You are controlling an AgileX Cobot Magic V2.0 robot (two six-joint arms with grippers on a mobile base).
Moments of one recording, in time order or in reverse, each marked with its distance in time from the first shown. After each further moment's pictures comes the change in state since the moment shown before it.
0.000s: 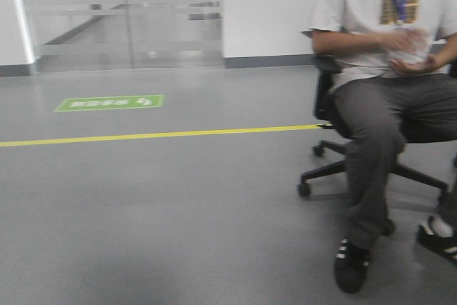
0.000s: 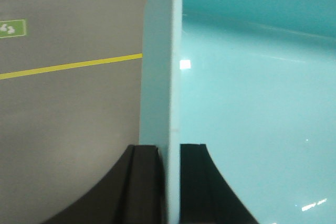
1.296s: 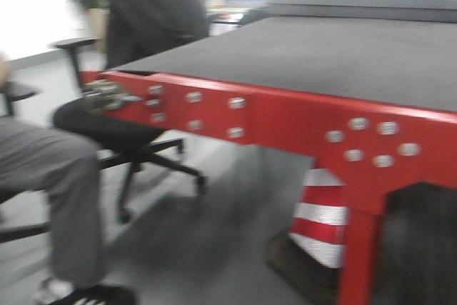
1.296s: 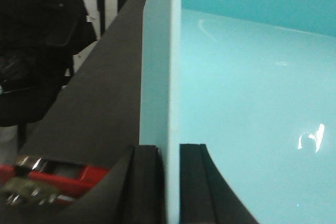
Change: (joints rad) left arm 0.000 0.000 0.000 0.008 0.000 0.000; right arm 0.000 0.000 0.000 0.000 -0.001 0.000
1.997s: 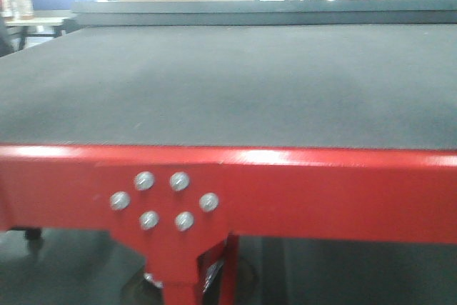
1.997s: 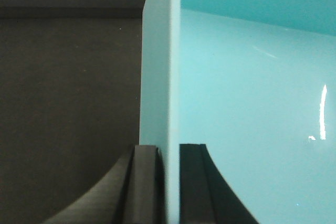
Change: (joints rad) left arm 0.000 0.000 0.000 0.000 0.000 0.000; right arm 0.000 0.000 0.000 0.000 -0.002 0.000
